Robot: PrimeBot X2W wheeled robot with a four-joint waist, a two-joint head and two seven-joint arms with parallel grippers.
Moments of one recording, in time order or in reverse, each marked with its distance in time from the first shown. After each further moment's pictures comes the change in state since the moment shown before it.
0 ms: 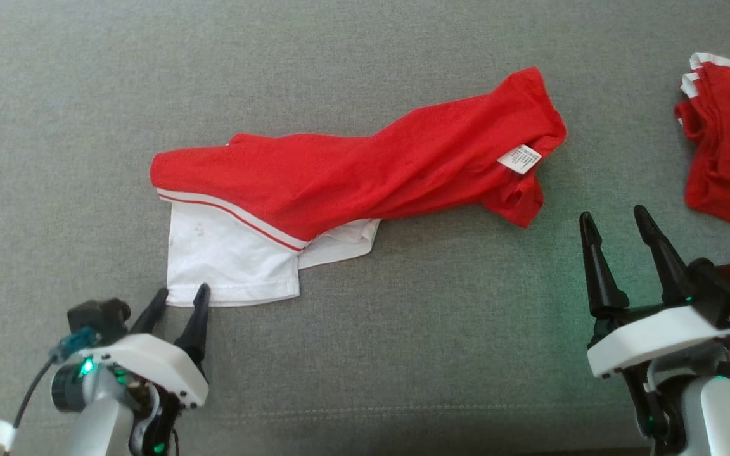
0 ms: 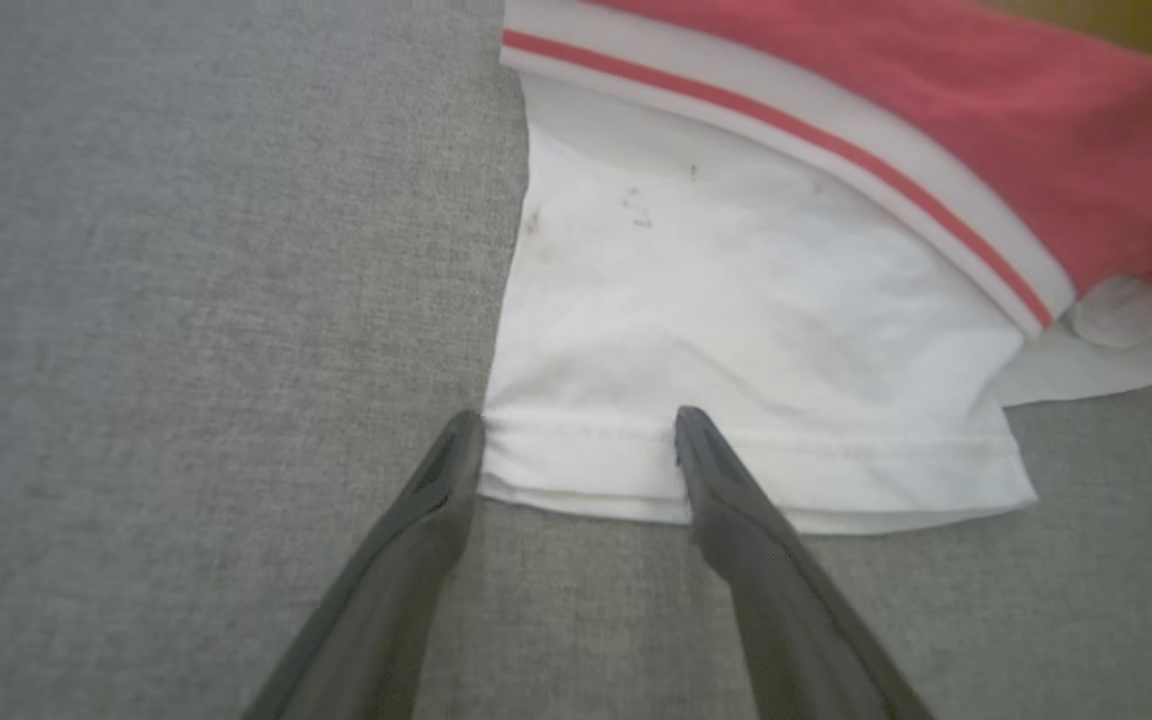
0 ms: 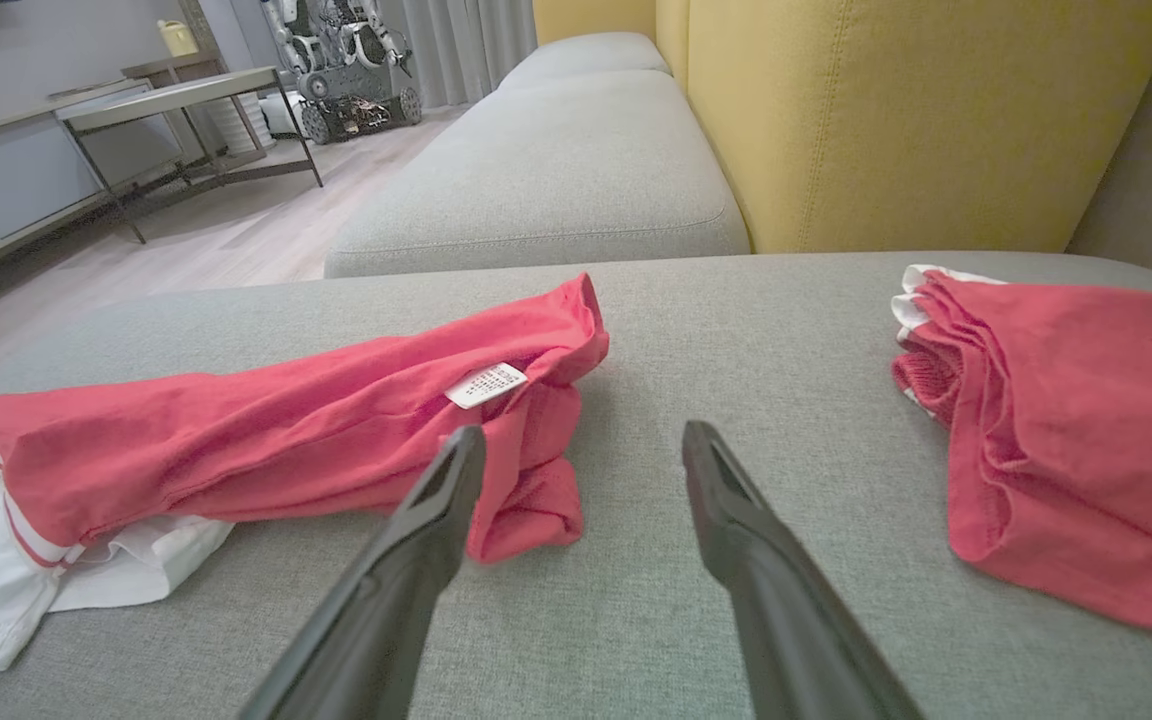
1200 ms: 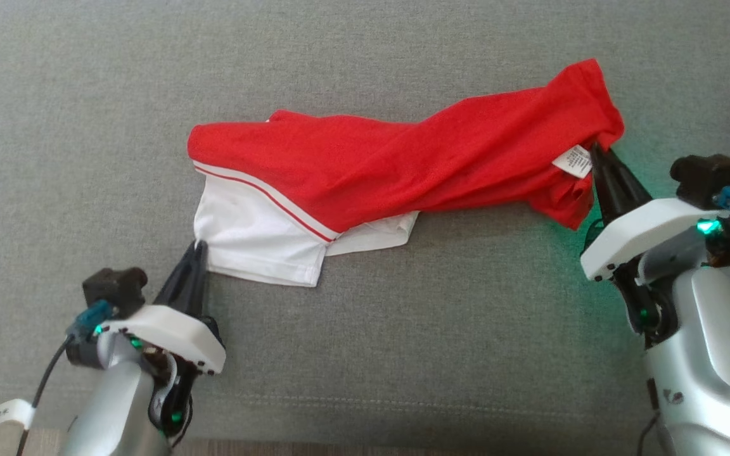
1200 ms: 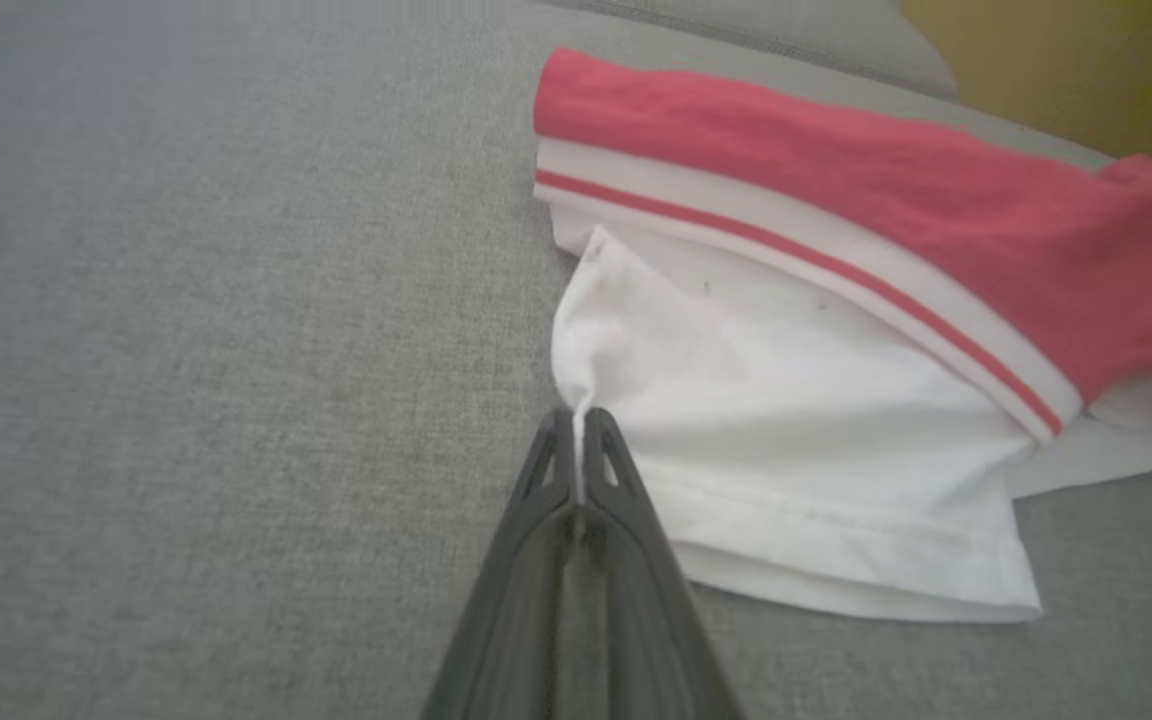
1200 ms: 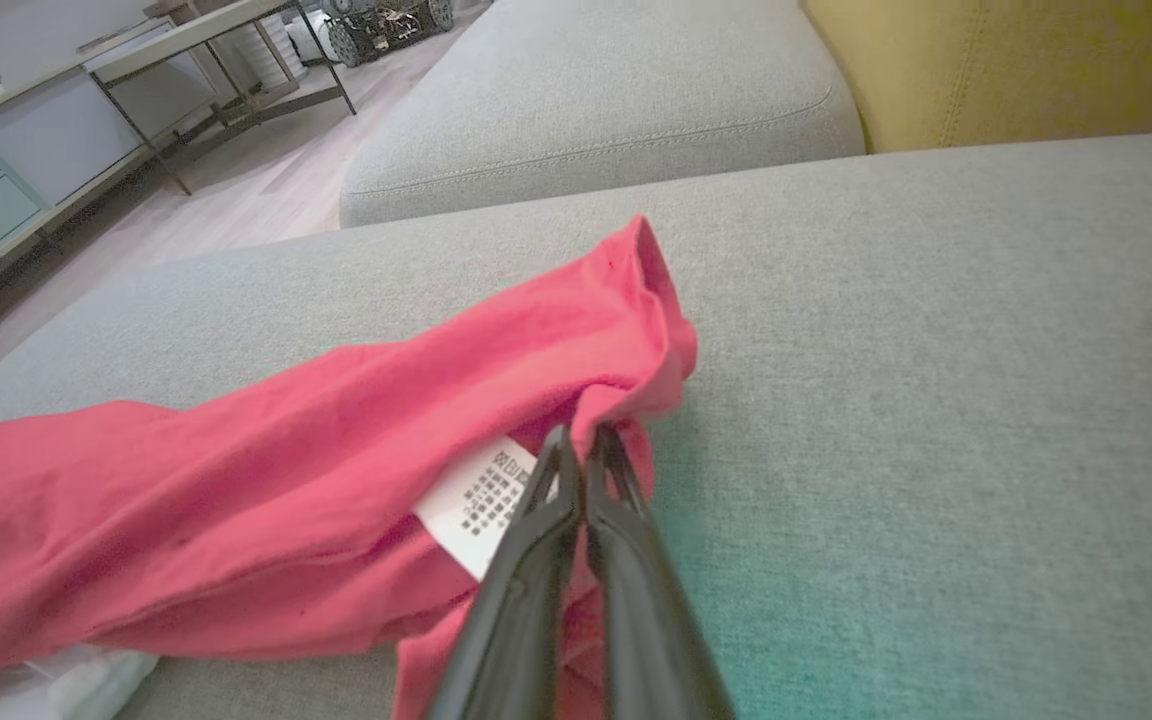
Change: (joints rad) left arm -0.111 -0.007 -0.073 0.058 0.029 -0.017 -0.140; right arm -0.365 -0.053 0.025 0.421 0.135 0.000 0.064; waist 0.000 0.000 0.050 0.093
